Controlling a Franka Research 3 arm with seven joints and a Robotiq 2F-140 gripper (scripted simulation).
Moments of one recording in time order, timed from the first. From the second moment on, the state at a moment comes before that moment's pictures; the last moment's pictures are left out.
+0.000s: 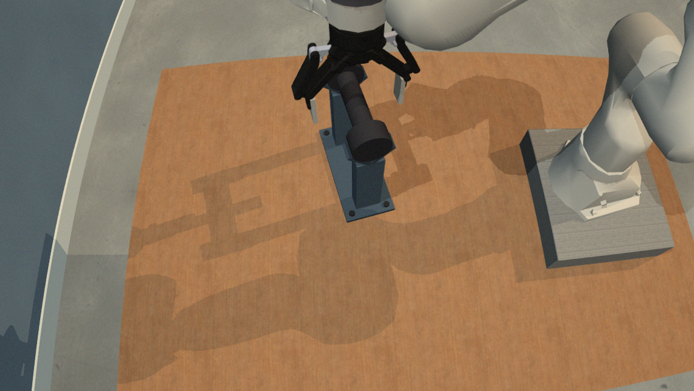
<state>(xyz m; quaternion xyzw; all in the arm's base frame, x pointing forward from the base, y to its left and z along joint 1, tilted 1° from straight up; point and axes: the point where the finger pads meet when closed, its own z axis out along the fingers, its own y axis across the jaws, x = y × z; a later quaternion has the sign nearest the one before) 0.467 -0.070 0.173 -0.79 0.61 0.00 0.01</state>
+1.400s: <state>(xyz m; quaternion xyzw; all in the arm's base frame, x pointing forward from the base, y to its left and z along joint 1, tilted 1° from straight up) 0.469 -0.069 0.173 -0.79 0.61 0.00 0.01</state>
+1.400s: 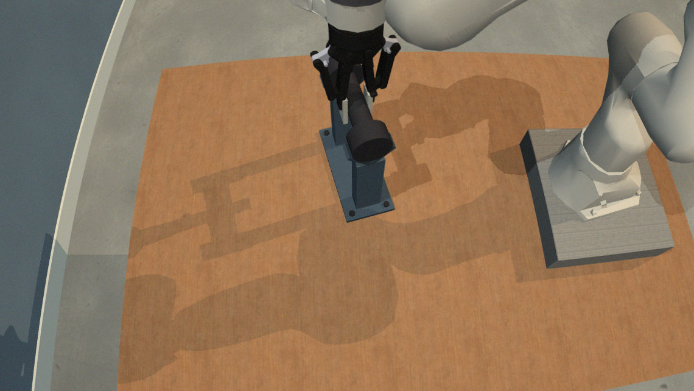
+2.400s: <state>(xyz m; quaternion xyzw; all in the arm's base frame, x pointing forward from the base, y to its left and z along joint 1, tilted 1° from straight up) 0.466 -0.069 0.202 -0.79 0.61 0.00 0.01</state>
